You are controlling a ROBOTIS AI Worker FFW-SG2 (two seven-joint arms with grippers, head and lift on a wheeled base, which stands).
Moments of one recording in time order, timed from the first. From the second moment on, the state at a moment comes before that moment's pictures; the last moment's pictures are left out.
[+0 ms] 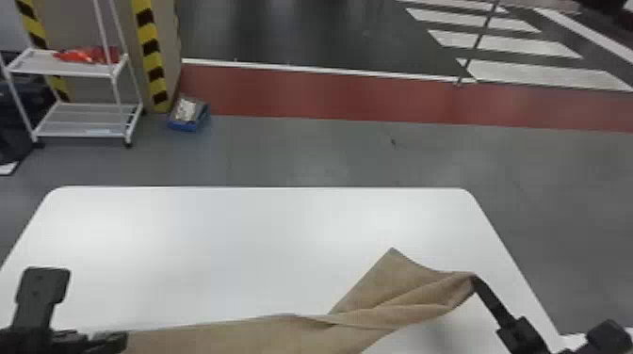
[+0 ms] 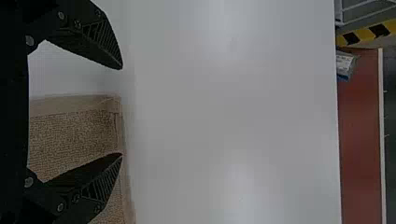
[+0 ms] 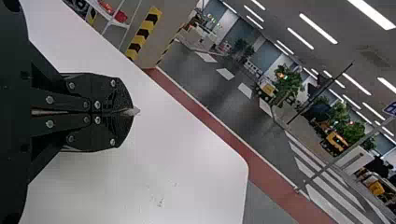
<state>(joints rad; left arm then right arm) 0.18 0.22 0.05 -1.79 0.07 1.02 -0.20 0.29 -0.03 -0.64 -1.57 -0.79 0.47 0.45</state>
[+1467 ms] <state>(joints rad) 0.20 0.23 0.09 -1.96 0.08 1.13 -0.23 0.27 -0.05 -0.66 -1.65 -0.79 0.56 0.42</state>
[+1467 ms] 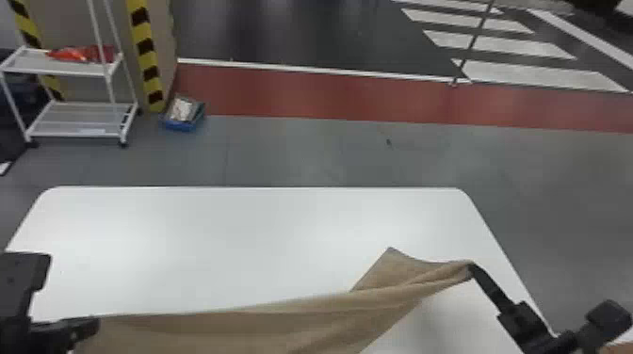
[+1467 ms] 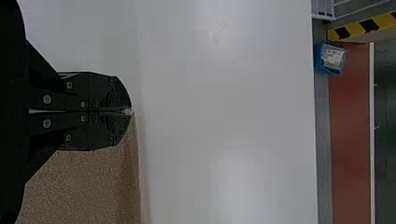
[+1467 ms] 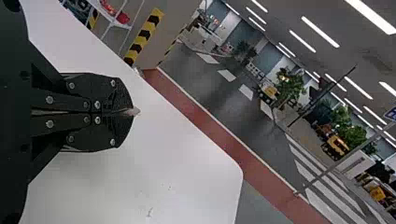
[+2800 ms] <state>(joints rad) -0.22 0.24 0.22 -1.84 0.24 1.18 -0.26 -0.11 -0.29 -0.55 -1.64 -0.32 0.99 0.58</state>
